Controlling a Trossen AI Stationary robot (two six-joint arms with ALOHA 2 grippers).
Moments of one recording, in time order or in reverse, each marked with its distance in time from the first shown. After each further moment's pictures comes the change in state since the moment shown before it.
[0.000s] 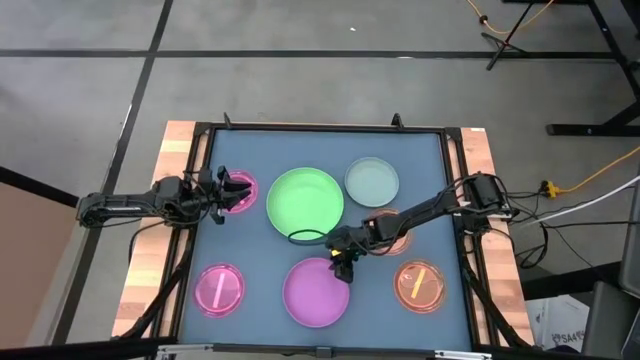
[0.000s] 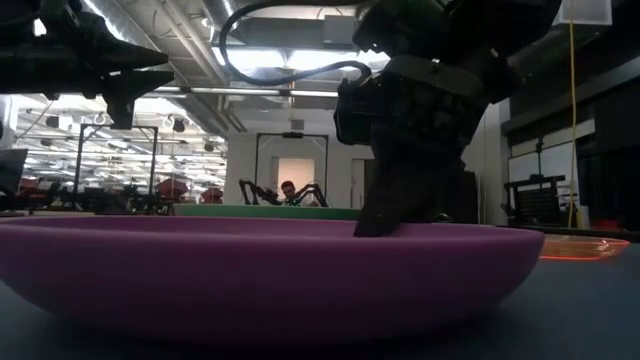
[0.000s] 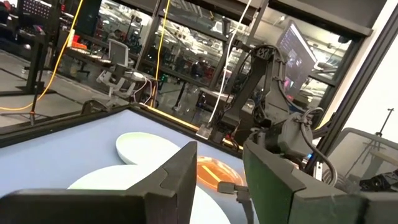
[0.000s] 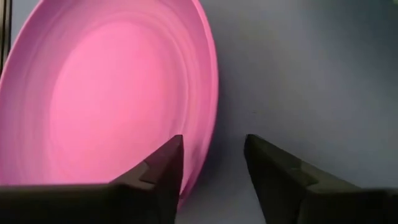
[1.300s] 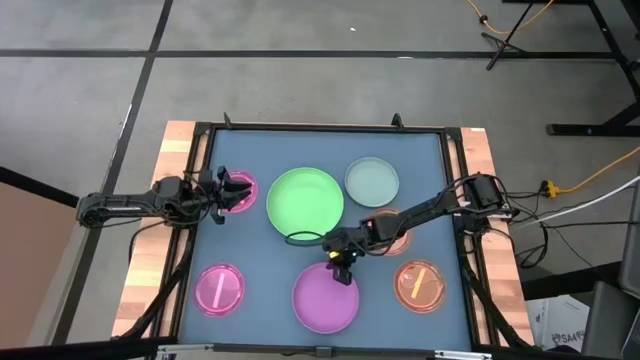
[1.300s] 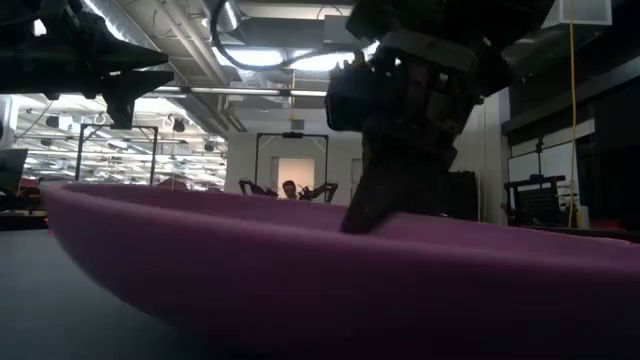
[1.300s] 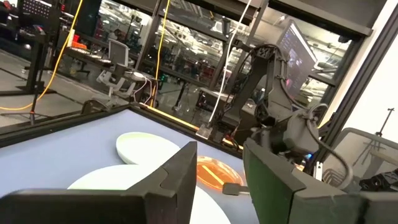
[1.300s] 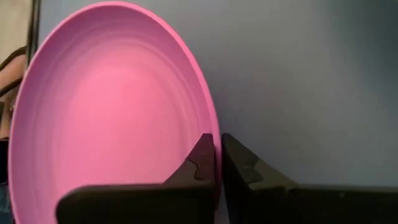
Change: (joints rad) left arm 0.000 0.000 0.000 -0.002 0.000 0.000; right arm 0.000 0.002 0.045 -0.006 -0.029 -0.033
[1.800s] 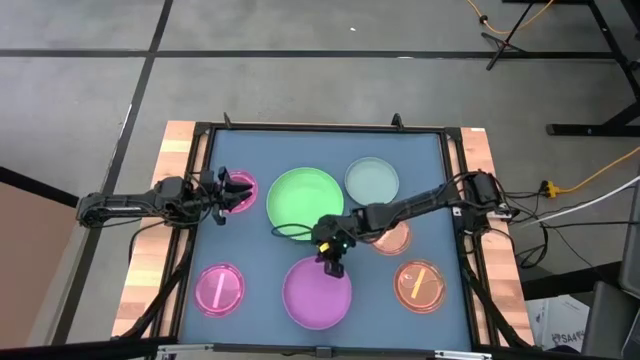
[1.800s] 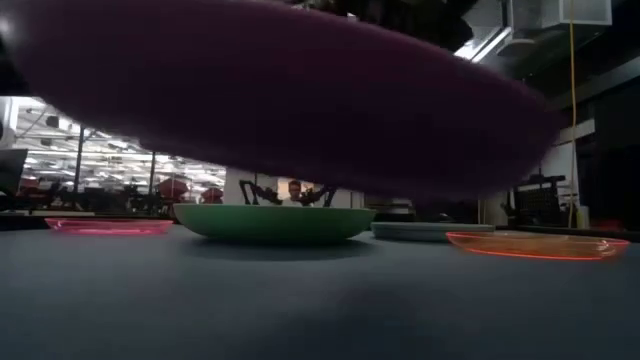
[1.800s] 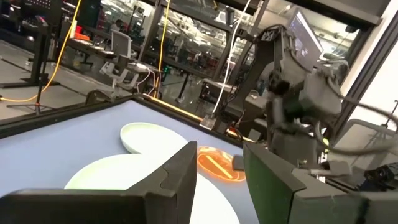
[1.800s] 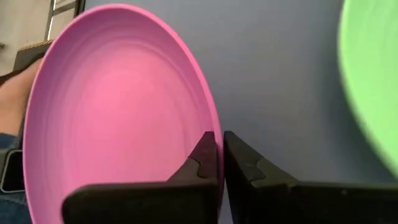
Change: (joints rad) left arm 0.000 0.000 0.000 -0.041 0.000 0.000; right arm -0.063 0.000 0.217 -0.199 -0.051 -0.157
